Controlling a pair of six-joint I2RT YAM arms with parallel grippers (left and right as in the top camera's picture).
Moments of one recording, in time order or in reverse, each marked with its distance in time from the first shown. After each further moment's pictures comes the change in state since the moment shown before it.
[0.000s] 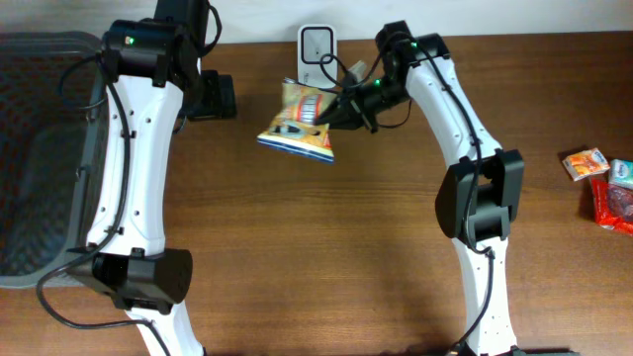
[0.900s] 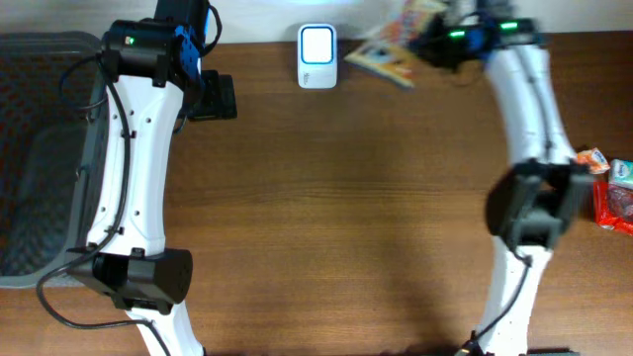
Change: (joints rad) left arm 0.000 0.000 0.000 0.000 0.000 0.000; right arm -0.301 -0.142 -0.002 0.383 0.506 0.071
